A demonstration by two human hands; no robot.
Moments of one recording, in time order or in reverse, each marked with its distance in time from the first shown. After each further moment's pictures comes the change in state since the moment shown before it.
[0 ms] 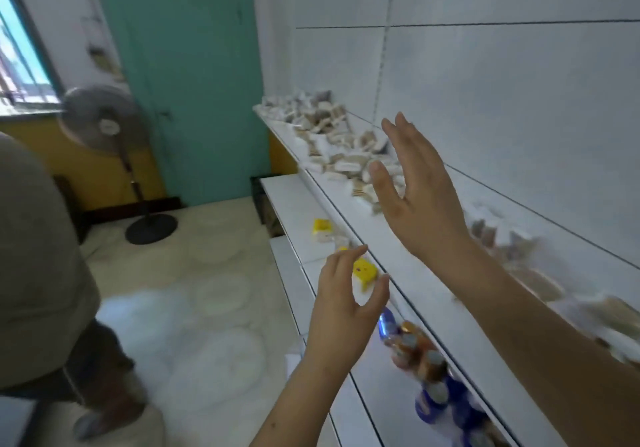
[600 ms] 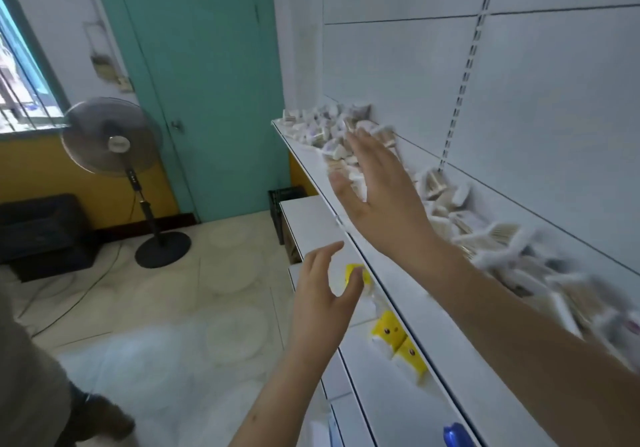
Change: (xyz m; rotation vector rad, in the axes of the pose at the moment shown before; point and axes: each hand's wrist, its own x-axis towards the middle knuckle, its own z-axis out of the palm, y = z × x) left_hand 0.310 -0.176 -0.046 0.059 0.086 -0.098; right_hand 0.251 0.102 0.255 -0.002 -0.162 -0.009
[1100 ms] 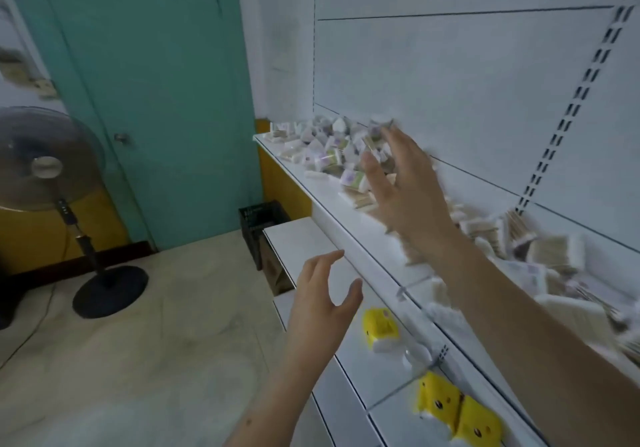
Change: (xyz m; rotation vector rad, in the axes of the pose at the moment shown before) left_hand 0.236 -0.158 -0.054 -0.032 -0.183 0.086; right_hand 0.206 0.056 0.167 -0.022 0.162 0.222
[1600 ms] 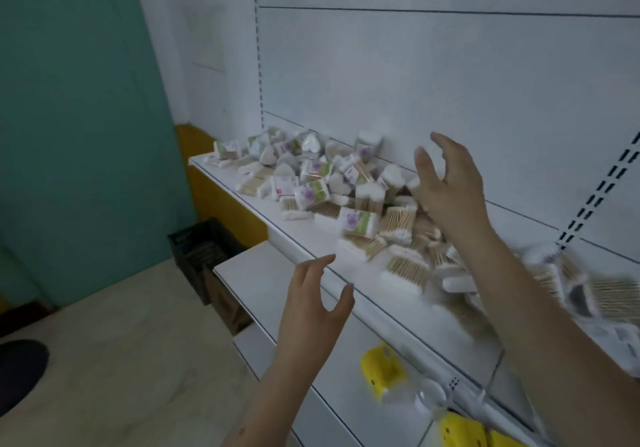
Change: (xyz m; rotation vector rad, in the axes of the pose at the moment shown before) left_hand 0.203 -0.104 -0.018 -0.092 -0.201 0.110; right_hand 0.132 0.083 0.071 -0.106 0.272 0.362
